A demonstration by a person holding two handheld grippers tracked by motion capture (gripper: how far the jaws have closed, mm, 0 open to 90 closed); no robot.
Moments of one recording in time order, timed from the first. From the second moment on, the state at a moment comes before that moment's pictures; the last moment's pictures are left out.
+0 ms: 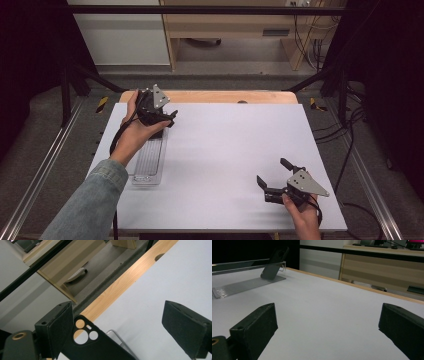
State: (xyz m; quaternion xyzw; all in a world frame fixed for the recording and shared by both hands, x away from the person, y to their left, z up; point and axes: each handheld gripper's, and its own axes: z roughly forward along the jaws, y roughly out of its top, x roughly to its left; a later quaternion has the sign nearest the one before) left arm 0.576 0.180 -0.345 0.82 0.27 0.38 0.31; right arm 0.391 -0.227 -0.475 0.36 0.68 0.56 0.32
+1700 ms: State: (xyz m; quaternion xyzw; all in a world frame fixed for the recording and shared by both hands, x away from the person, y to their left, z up) left arm 0.519 0.095 -0.377 0.85 0.19 0.34 0.36; right arm 0.392 -0.229 -0.475 0.37 0.67 0.56 0.32
